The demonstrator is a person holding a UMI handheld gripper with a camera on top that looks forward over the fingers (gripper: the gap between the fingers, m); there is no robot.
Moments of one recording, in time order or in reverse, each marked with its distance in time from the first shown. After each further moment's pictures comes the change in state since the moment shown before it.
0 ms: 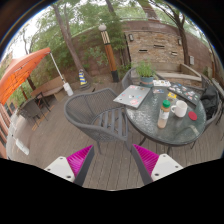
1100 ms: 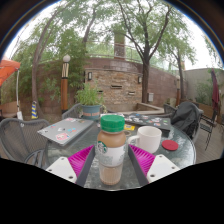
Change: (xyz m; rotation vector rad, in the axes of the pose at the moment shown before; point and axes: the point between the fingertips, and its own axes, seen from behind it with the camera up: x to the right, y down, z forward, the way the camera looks) arm 0.302 -0.103 0.246 0.527 0.523 -0.017
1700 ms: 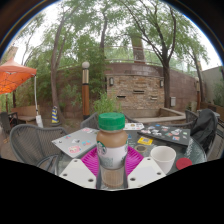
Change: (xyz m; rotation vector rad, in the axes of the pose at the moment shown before) arm -0.018 -0.056 0.030 0.052 -0.276 0.000
